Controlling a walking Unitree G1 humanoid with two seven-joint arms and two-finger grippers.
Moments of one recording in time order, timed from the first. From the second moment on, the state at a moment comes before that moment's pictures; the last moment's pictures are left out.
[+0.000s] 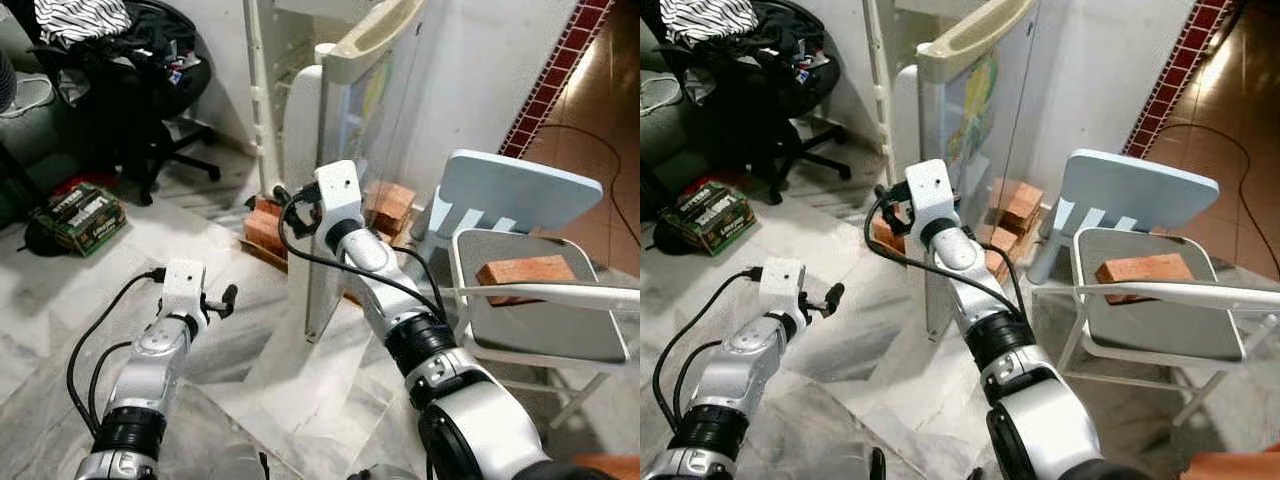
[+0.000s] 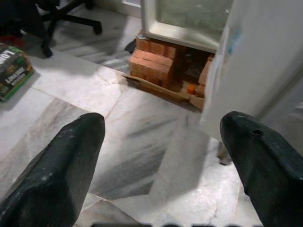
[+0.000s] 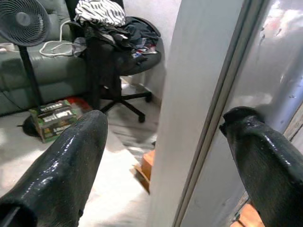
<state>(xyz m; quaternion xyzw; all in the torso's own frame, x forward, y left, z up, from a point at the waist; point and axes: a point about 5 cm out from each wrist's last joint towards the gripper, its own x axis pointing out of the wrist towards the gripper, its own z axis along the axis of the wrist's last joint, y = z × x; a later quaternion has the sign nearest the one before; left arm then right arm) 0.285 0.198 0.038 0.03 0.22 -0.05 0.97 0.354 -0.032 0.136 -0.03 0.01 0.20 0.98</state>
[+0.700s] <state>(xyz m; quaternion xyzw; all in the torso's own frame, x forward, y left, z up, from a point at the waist) 0.283 0.198 0.036 0.03 0.22 -0.05 0.97 0.352 -0.011 0.135 0.00 0.01 0.27 0.96</state>
